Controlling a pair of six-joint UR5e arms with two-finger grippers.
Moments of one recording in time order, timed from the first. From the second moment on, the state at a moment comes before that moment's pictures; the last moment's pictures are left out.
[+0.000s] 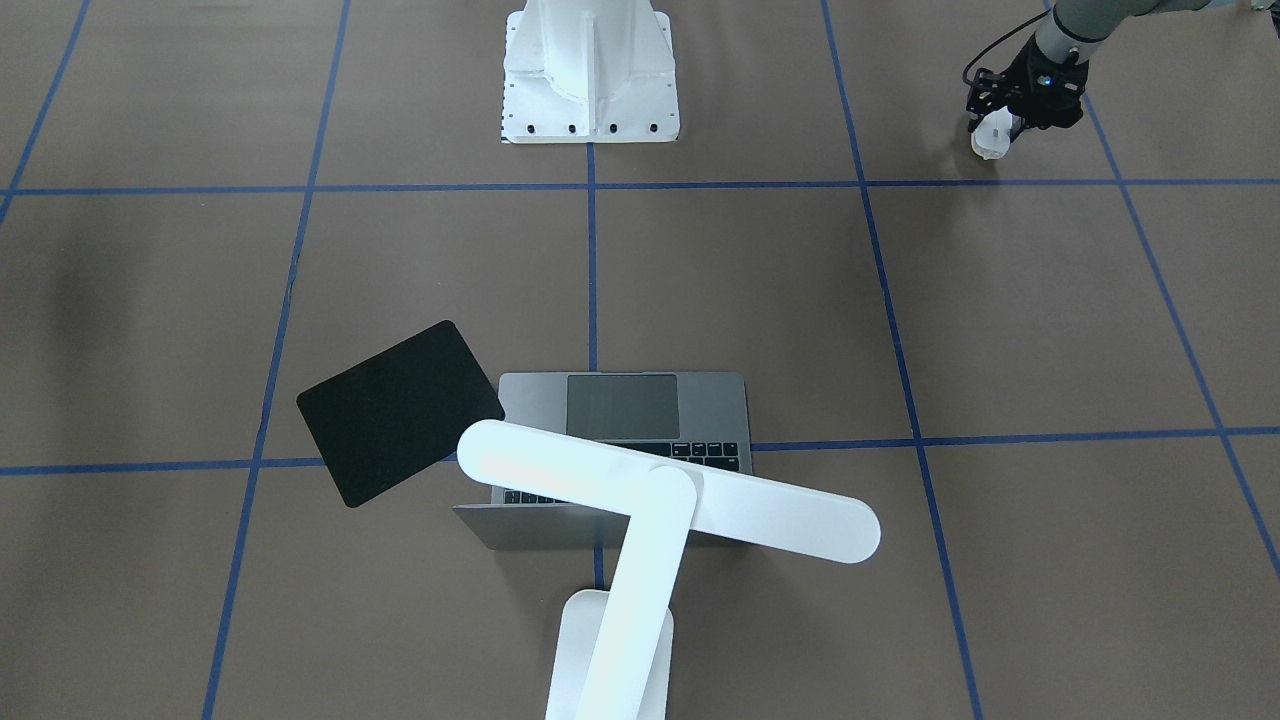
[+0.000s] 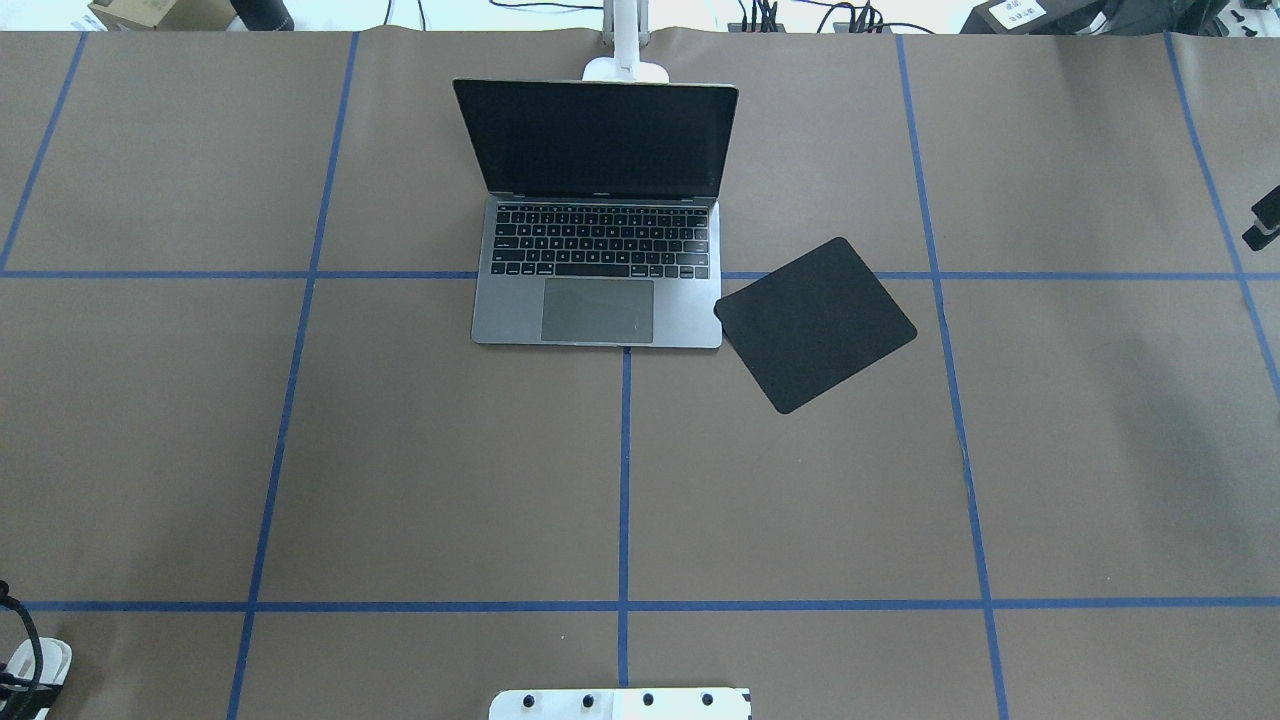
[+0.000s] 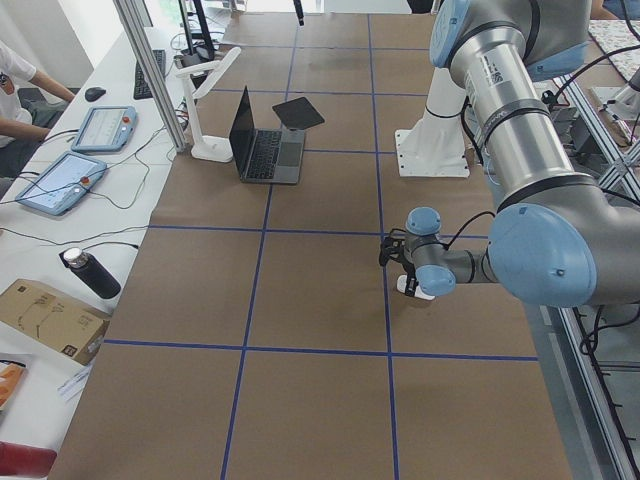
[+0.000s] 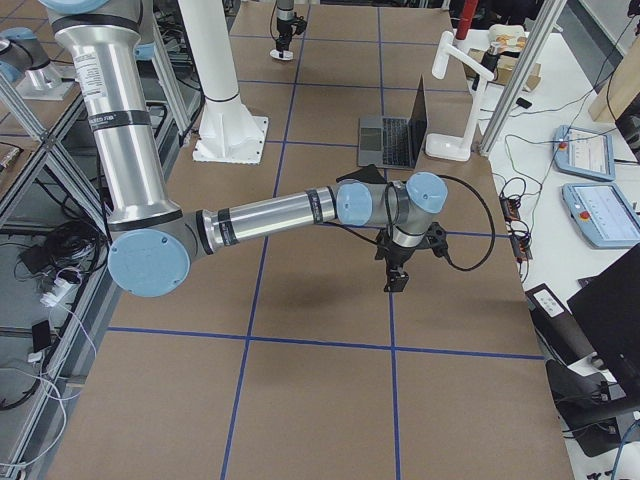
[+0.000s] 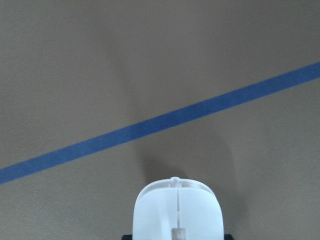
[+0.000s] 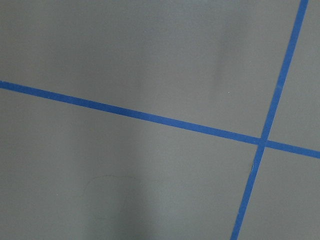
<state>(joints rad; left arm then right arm) -0.17 -0.93 -1.97 -2.62 -1.78 -1.14 1.37 -1.37 1.62 -1.80 2.31 -0.05</state>
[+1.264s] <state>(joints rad) -0.39 -1.61 -2.09 -2.02 -1.91 -1.19 1.36 -1.36 1.59 -1.80 2.31 -0.06</state>
